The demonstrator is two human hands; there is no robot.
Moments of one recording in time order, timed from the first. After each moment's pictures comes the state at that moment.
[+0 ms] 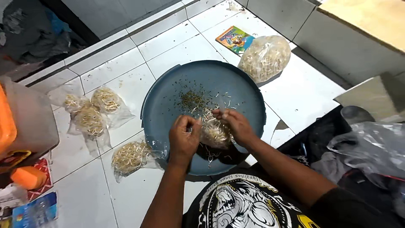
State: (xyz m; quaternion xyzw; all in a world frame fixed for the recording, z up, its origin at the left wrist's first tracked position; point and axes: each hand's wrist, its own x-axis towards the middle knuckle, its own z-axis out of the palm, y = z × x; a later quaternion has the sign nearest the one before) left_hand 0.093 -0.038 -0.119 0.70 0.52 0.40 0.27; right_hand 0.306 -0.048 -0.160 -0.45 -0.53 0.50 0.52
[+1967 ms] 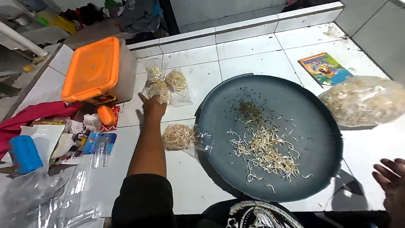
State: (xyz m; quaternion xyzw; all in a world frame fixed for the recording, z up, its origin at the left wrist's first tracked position) left_hand -0.209 0.064 -0.130 0.44 0.89 0.13 0.07; right_hand 0.485 -0.061 -0.167 -0.69 -0.30 0.33 0.57
